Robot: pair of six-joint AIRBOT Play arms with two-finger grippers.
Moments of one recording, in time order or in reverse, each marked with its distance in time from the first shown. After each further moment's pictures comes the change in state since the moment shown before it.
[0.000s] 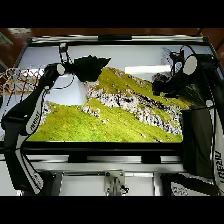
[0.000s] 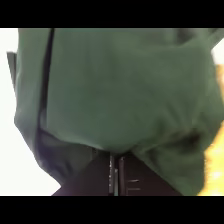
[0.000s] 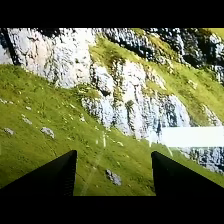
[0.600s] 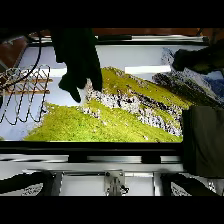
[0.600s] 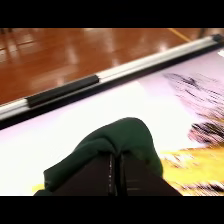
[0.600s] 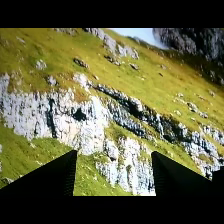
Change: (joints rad) left arm -0.211 0.678 0.013 -0.001 -0.323 0.187; right arm -0.002 0.198 0.298 -0.082 0.041 -0.019
